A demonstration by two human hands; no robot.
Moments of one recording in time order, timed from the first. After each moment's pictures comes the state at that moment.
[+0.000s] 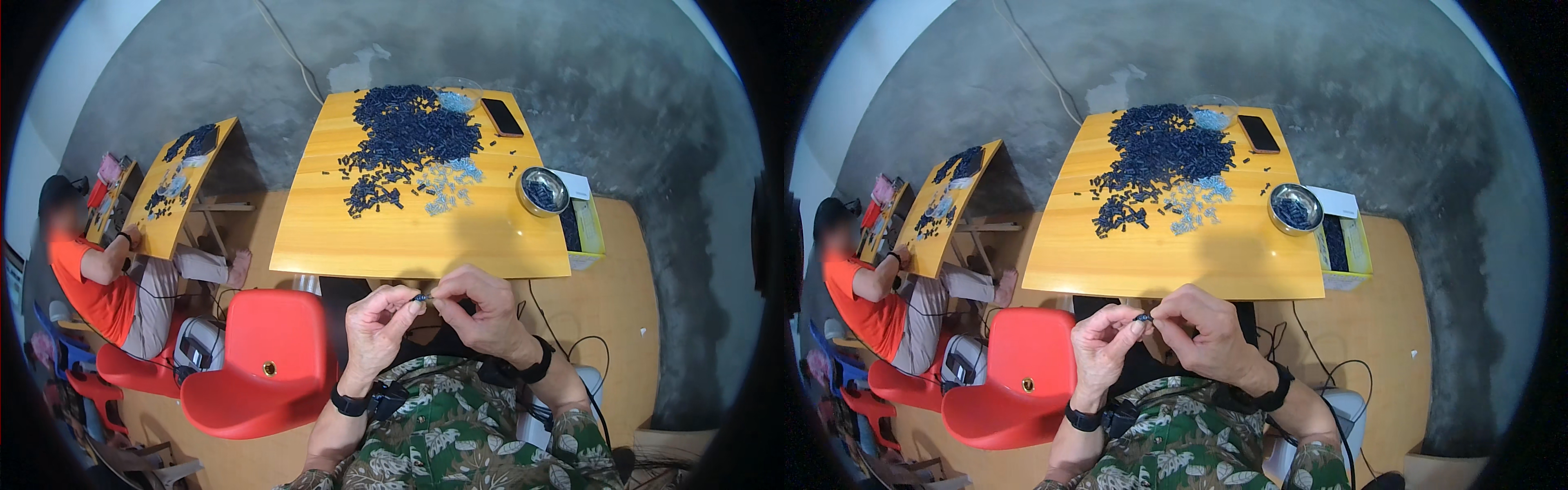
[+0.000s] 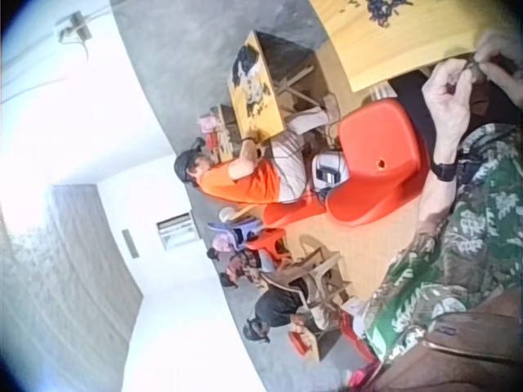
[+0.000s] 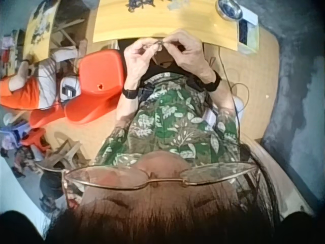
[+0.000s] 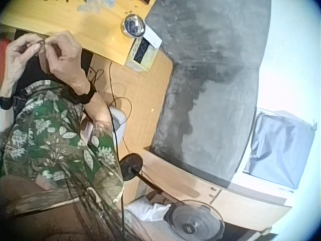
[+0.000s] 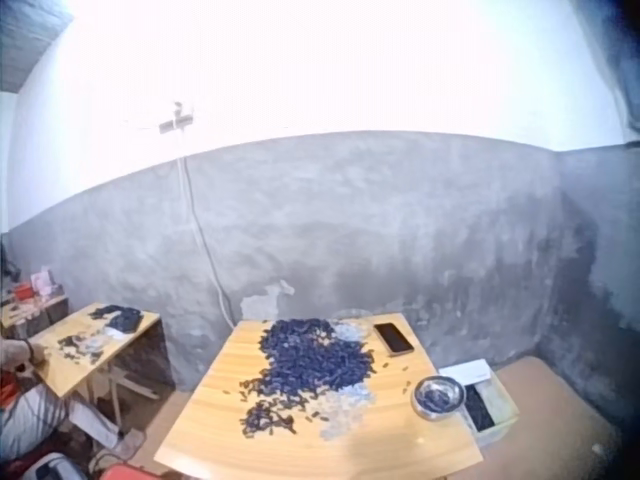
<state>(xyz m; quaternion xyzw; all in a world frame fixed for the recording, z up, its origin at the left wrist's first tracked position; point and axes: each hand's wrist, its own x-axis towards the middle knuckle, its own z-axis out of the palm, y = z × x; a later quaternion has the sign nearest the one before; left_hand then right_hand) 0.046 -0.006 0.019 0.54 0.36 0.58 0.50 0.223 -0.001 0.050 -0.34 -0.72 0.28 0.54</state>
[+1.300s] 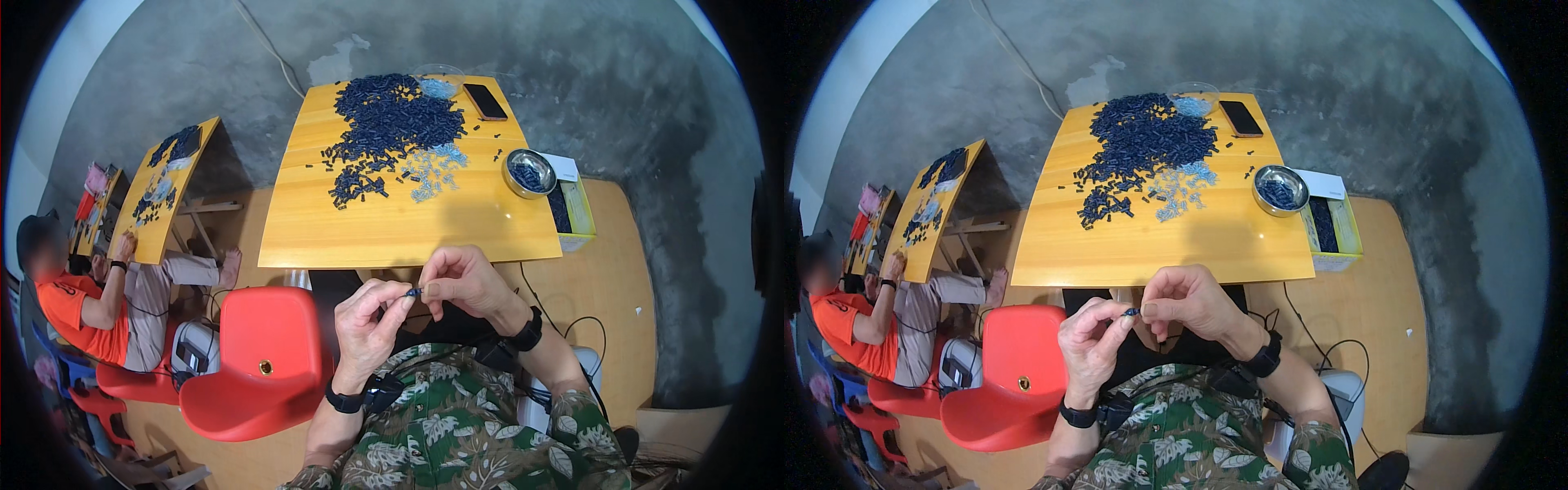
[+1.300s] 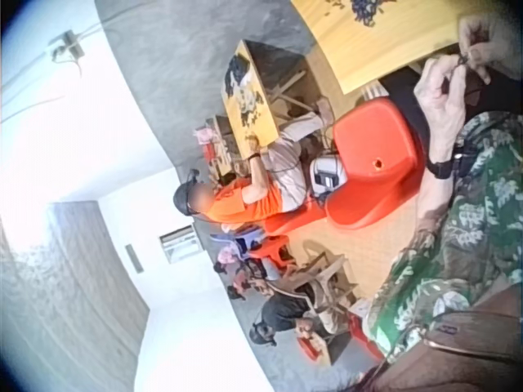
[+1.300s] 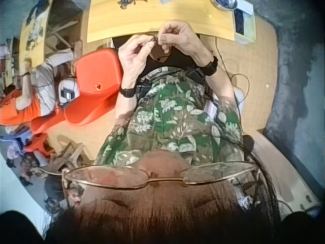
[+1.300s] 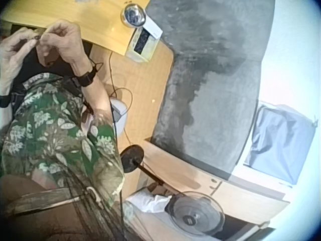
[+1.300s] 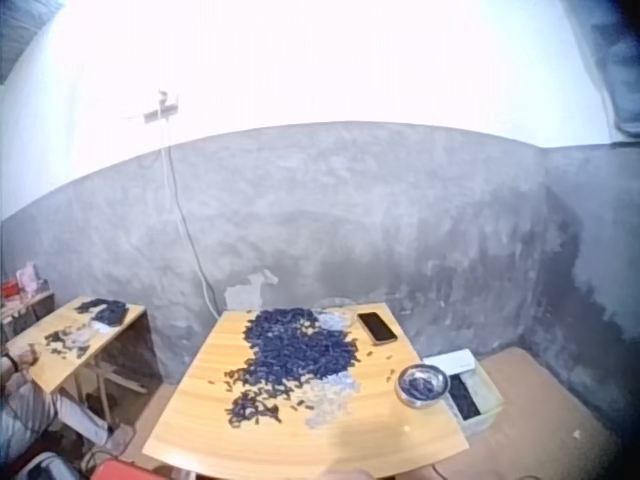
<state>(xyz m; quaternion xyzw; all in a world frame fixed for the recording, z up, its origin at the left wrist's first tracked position) 0.043 -0.013 0.037 0.64 0.39 0.55 0.38 0.233 0.019 0.027 -0.22 -0.45 0.74 0.45</state>
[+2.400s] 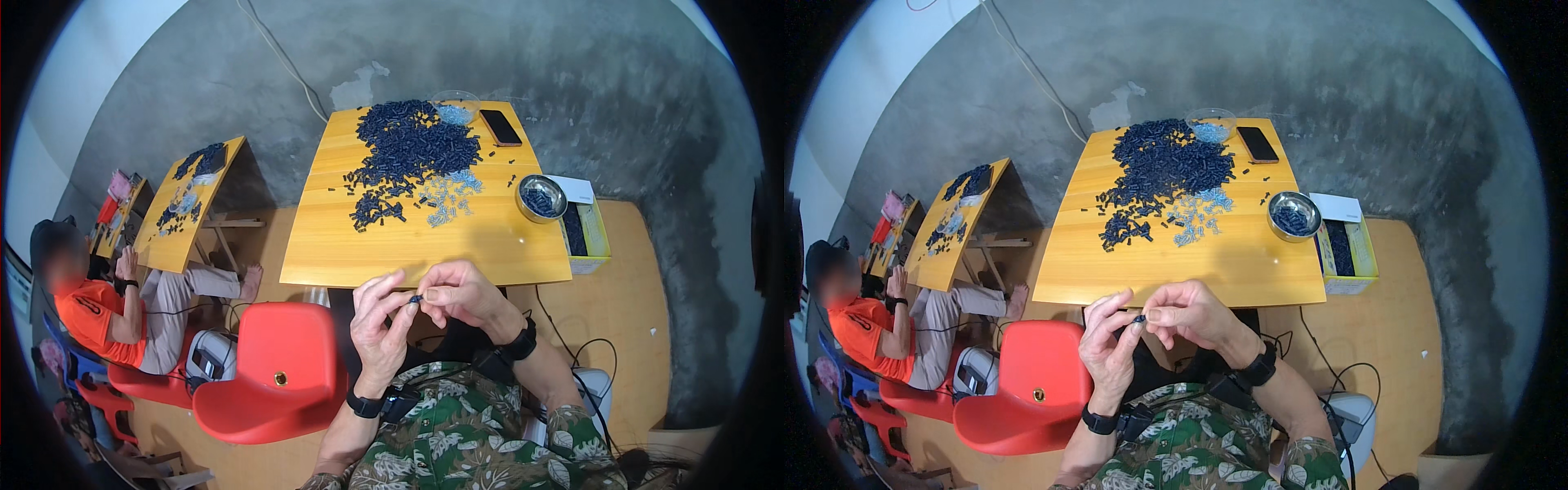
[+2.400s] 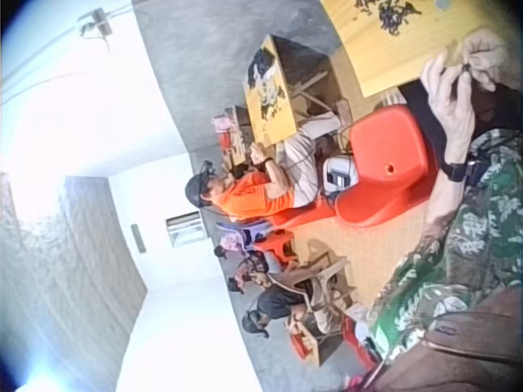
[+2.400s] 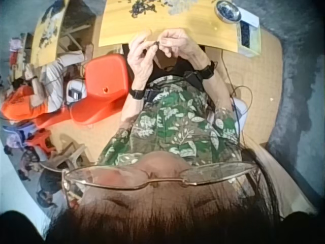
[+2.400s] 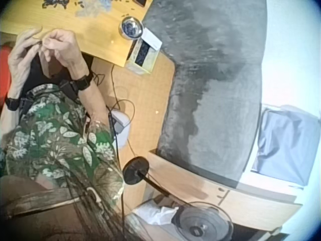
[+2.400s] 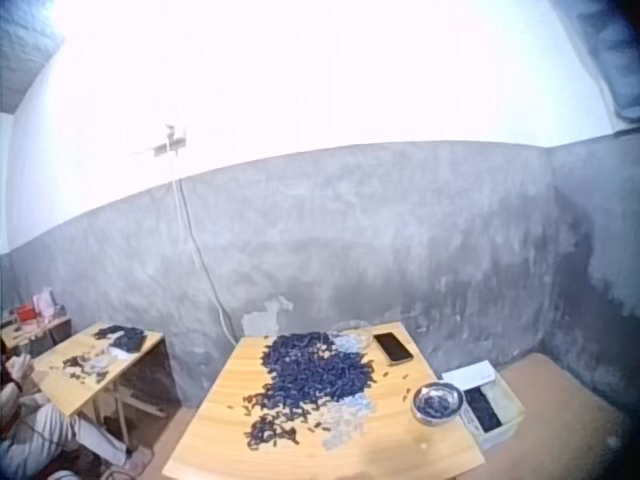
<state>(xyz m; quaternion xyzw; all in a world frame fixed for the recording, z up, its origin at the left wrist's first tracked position) 0.050 -0.004 0.025 0.67 0.41 0.59 0.19 0.226 0.041 0.020 -0.16 -0.38 0.82 0.40</state>
